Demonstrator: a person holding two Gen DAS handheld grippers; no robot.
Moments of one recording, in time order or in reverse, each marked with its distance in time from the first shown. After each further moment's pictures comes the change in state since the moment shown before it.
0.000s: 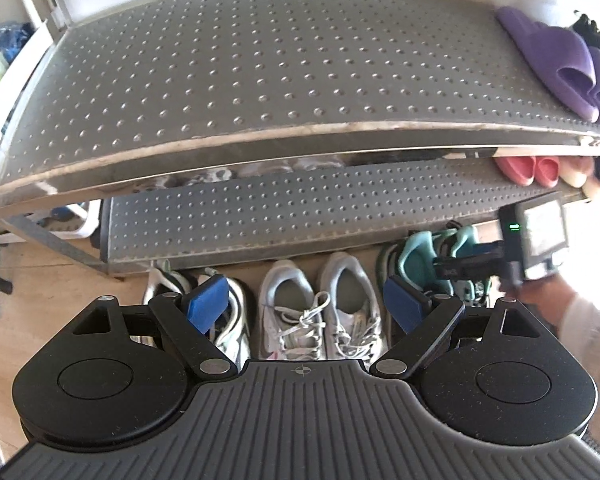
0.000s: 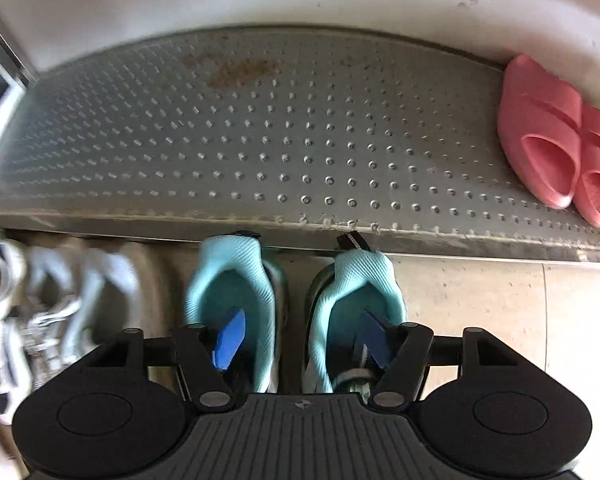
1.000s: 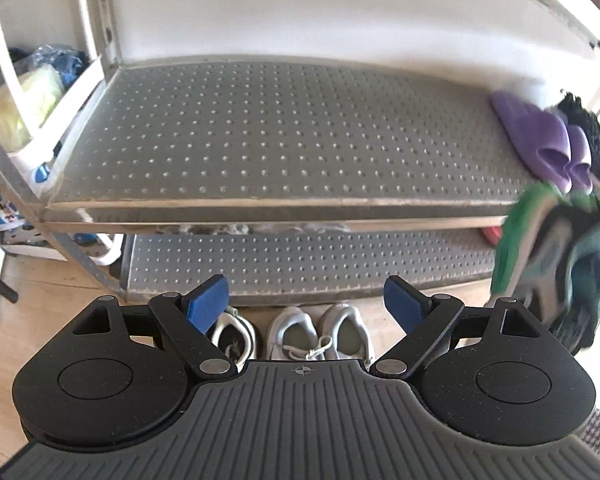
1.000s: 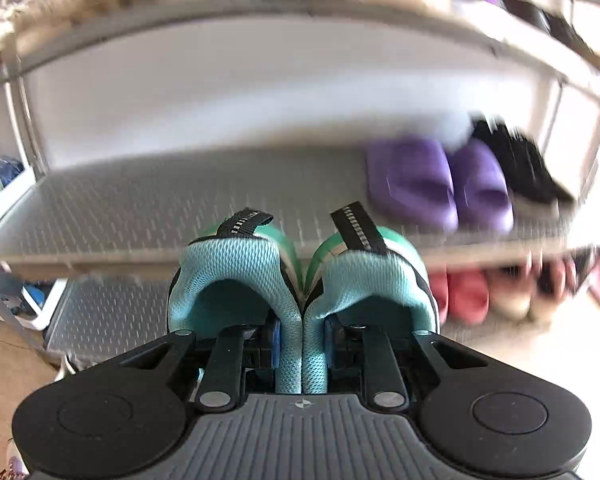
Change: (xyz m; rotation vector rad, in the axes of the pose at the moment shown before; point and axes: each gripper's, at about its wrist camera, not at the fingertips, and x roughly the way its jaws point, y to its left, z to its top) left arm -0.072 0.051 0.000 -0.095 -0.206 -0.040; right arm -0.324 0.018 -0.044 0.107 -0.622 -0.075
